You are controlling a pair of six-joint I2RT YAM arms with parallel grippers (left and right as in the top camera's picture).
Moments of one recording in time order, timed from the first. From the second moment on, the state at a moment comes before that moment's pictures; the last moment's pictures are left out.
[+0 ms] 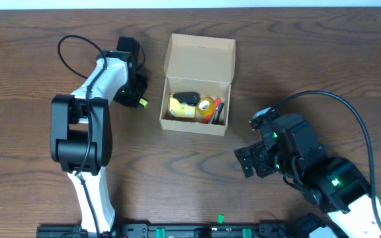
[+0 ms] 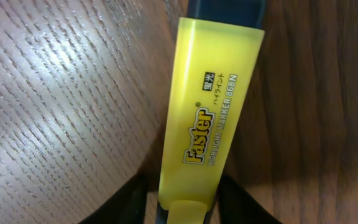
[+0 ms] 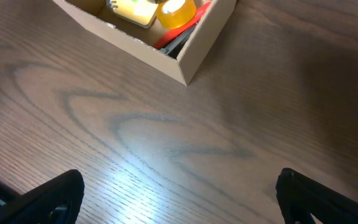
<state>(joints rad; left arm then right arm) -0.12 2.15 1.53 -0.88 0.02 -1.27 0.53 0.93 0.92 -0.96 -0.05 0.17</state>
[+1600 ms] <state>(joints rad) -0.39 1.81 1.71 -1.11 0.00 0.05 0.53 0.93 0.92 -0.96 -0.05 0.17</state>
